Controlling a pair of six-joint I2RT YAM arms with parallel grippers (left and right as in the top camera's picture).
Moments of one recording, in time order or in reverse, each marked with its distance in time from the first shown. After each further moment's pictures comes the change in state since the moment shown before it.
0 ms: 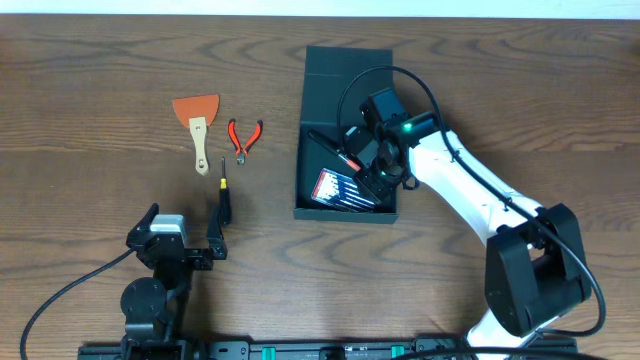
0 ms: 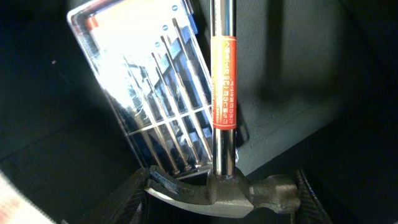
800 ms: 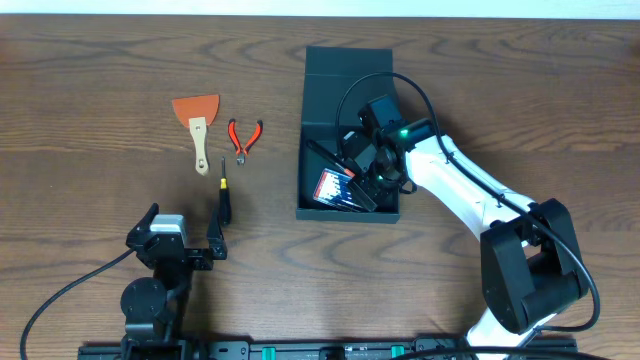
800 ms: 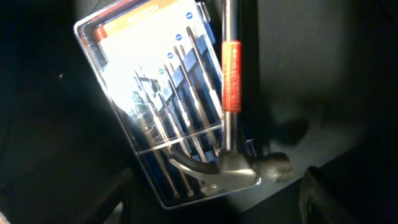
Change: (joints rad) left arm 0.000 0.000 0.000 0.000 0.000 0.000; right arm 0.003 0.011 -0.043 0.067 -0.039 0.018
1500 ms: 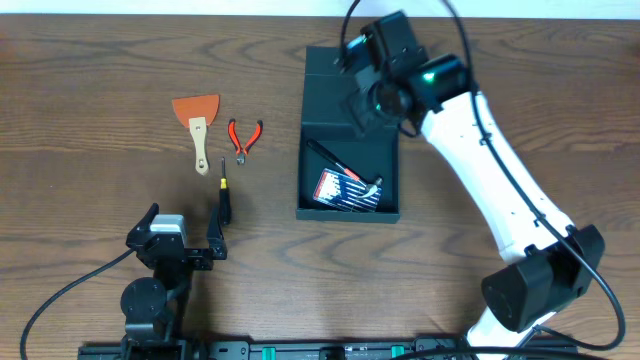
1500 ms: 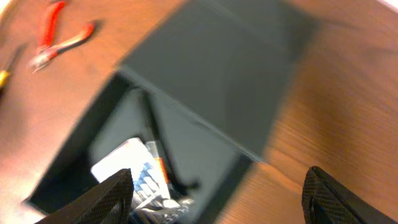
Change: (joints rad) left arm 0.000 0.000 0.000 0.000 0.000 0.000; right arm -0.010 0.008 0.588 -0.233 0.202 0.237
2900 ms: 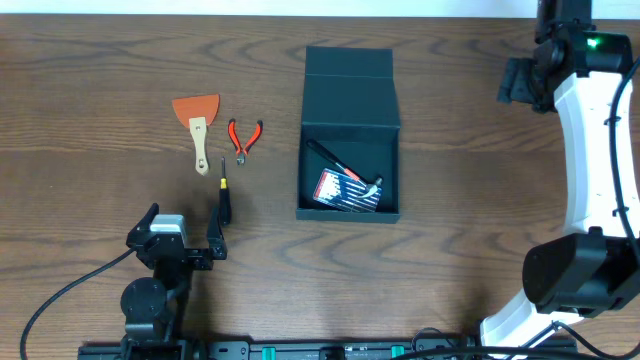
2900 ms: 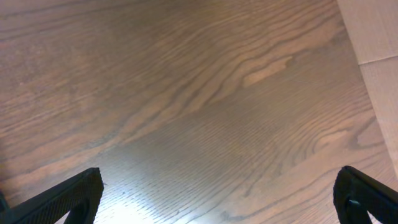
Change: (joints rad) left arm 0.000 0.000 0.000 0.000 0.000 0.000; right arm -0.533 0.000 0.063 -0.169 0.359 0.296
